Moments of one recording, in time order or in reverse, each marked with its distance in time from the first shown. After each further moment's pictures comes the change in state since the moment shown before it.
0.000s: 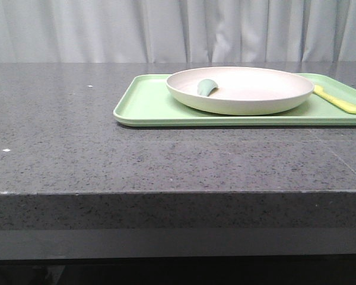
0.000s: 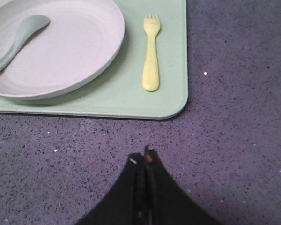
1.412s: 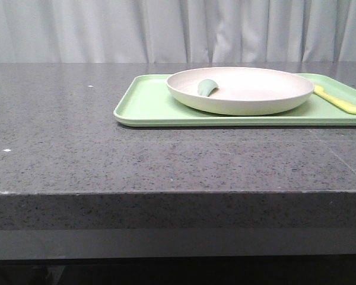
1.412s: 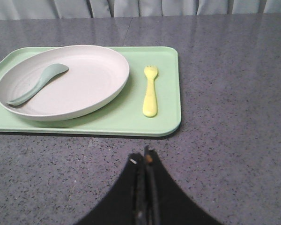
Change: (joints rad) left arm 0.000 0.000 0.000 0.000 0.000 0.000; right arm 0.000 -0.350 0.172 0.000 -0.067 0.000
